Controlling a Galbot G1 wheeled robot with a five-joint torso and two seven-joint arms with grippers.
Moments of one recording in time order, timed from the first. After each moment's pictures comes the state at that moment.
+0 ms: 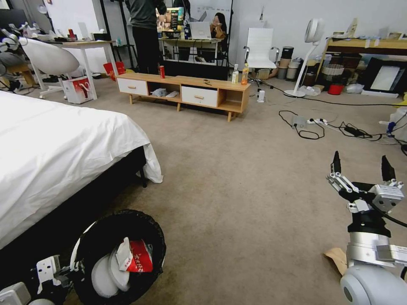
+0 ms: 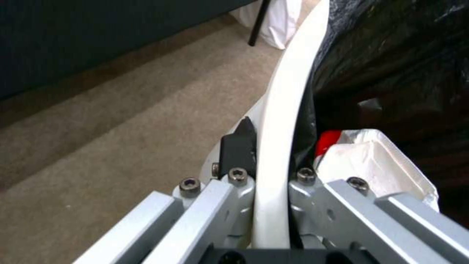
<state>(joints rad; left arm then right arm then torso) 1.67 -1.51 -1.03 -2.30 -0.56 0.67 0.00 -1.42 1.20 0.70 2.20 0.22 0.23 0.32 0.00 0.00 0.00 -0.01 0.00</state>
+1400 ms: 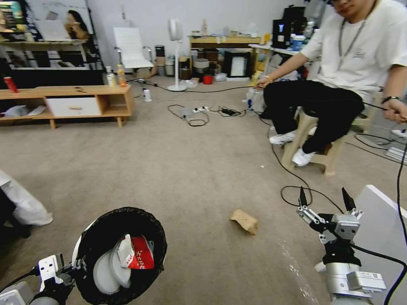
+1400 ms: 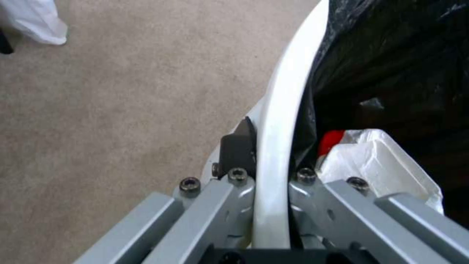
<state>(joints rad) 1.66 -1.53 -1.02 -2.29 -0.55 0.64 0.02 -1.58 1.27 0.59 2.23 0.11 0.16 0.27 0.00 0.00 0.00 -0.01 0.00</state>
